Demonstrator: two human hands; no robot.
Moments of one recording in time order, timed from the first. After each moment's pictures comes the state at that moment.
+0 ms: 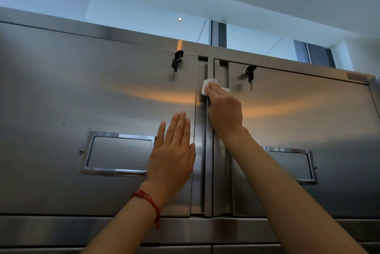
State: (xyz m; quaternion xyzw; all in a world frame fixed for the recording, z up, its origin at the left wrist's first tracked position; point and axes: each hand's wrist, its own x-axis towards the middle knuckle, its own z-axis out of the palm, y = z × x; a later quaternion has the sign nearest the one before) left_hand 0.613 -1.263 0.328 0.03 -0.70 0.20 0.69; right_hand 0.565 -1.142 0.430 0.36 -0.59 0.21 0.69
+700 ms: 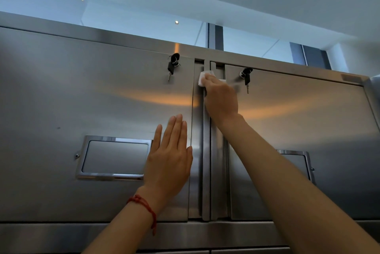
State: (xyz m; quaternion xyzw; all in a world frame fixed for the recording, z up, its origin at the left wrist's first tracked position) left_hand 0.612 -1.263 0.327 0.04 -0.70 0.21 0.68; right_hand 0.565 -1.142 0.464 0.33 -0.63 0.16 0.69
